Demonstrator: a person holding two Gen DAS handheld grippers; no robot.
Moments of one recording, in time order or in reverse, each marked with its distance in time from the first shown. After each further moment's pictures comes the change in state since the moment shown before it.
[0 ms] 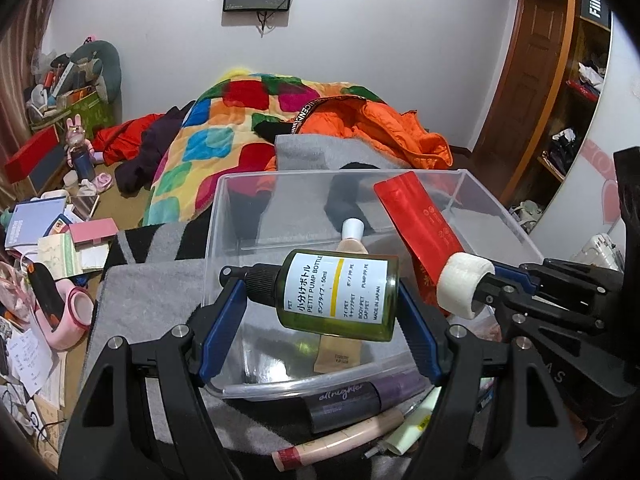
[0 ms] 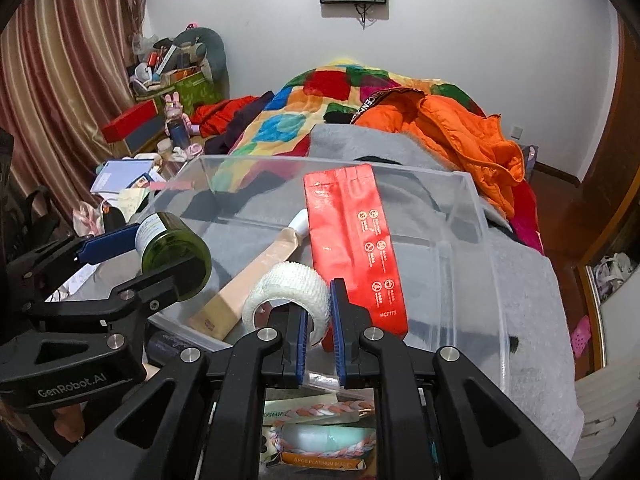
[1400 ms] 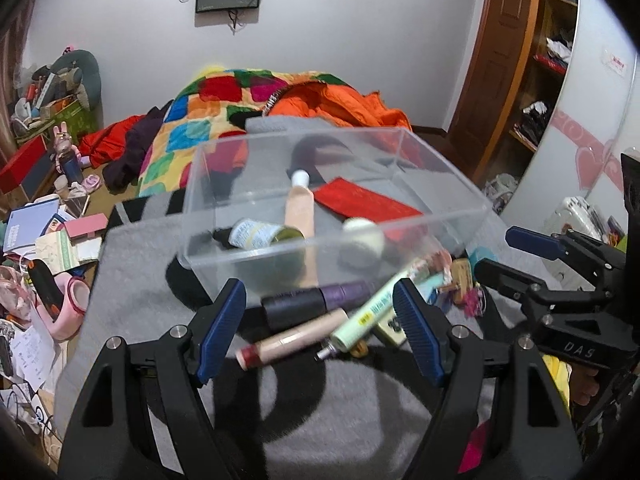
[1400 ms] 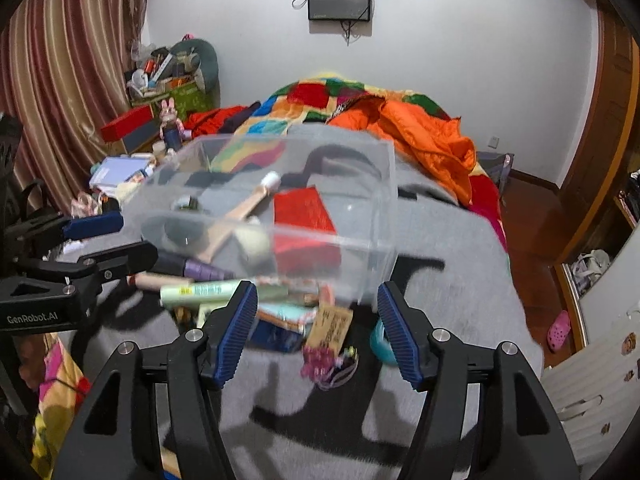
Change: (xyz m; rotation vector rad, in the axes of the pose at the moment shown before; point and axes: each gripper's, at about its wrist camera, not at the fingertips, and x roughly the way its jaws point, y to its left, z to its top) left arm -0.048 -0.031 -0.048 0.073 0.037 -0.059; right arm -0.074 -0.023 -0.077 -0.013 -0.049 -0.068
